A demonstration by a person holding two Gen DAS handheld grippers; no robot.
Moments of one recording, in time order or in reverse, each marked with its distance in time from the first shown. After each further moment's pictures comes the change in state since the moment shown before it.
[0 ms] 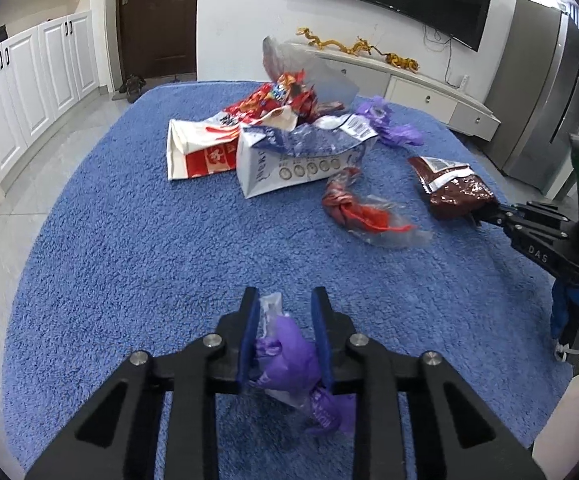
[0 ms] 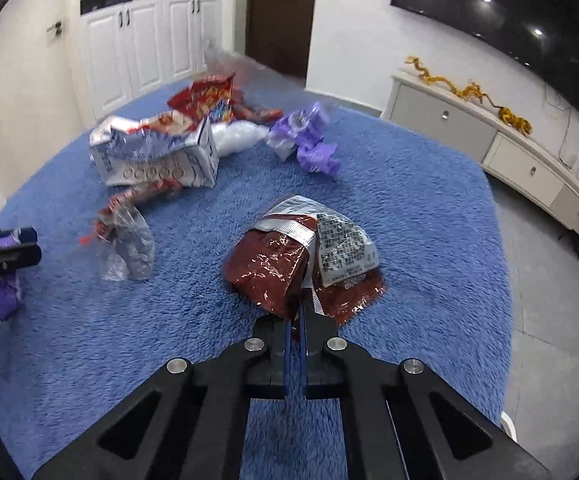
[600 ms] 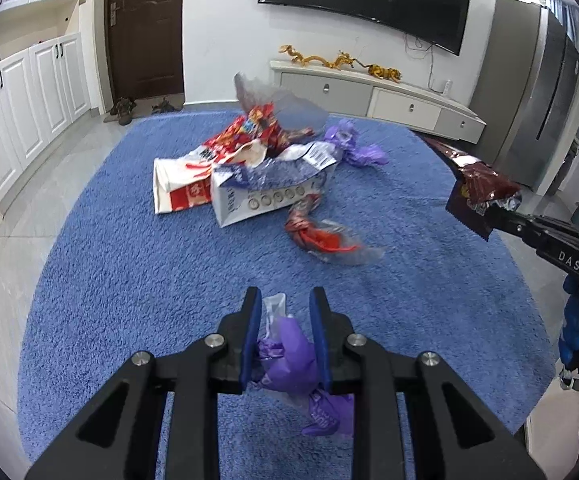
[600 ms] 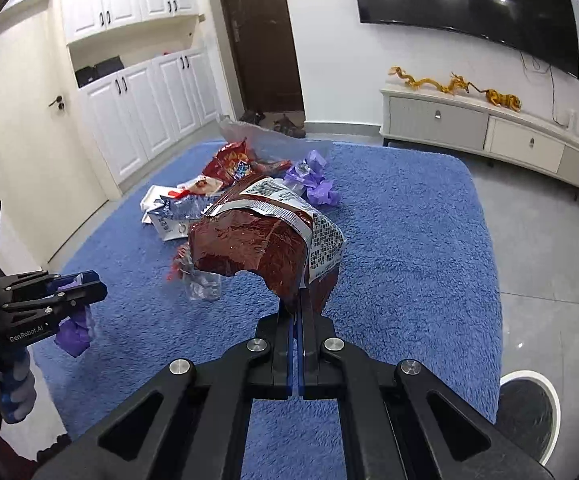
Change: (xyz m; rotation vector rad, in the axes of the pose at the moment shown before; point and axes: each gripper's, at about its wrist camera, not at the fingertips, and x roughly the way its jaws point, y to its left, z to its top) left arm -0.036 -0.030 0.007 0.053 -0.059 -0.014; right arm -0.071 -0.011 -0.011 0.183 -0.110 0.118
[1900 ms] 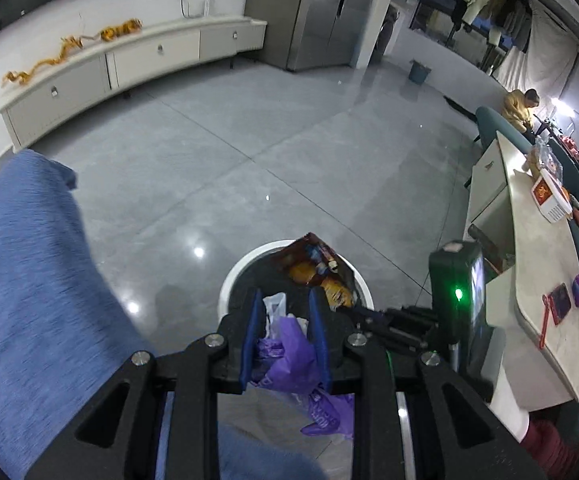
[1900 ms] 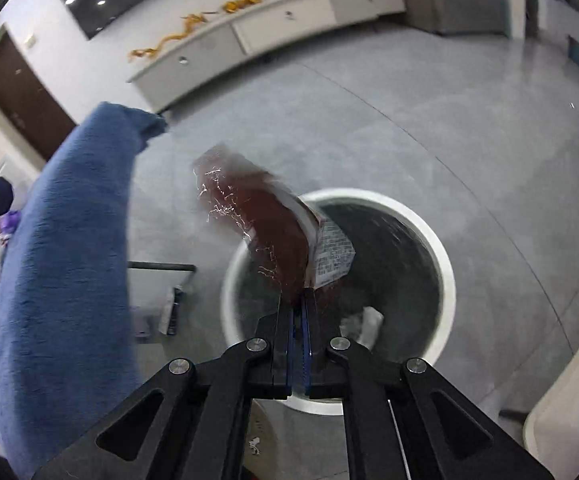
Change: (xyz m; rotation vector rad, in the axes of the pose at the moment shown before) left arm 0.148 -0.436 0.056 0.536 0.260 -0.534; right arm -0.044 -0.308 -0.202 0.719 0.129 -0.375
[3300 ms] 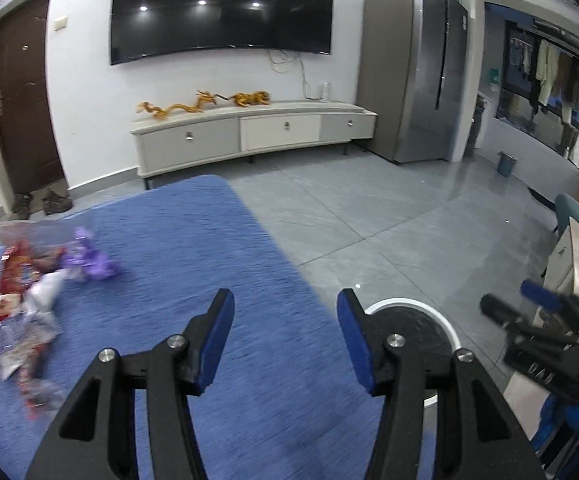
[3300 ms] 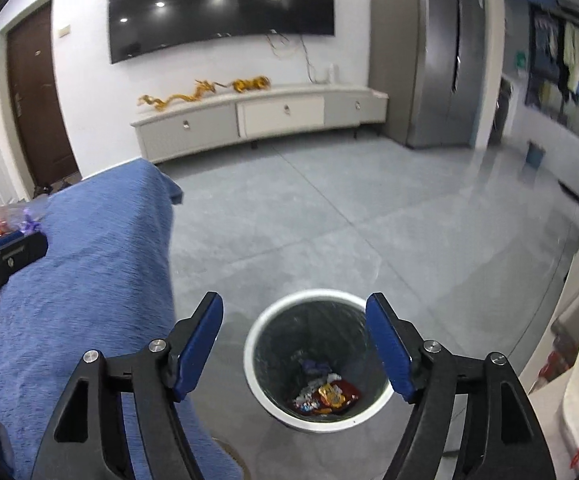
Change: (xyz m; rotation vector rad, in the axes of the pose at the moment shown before) left arm -0.154 0.095 -0.106 -0.182 -0.369 0.360; right arm -0.144 0.130 -0.018 -0.195 -0.362 -0.225
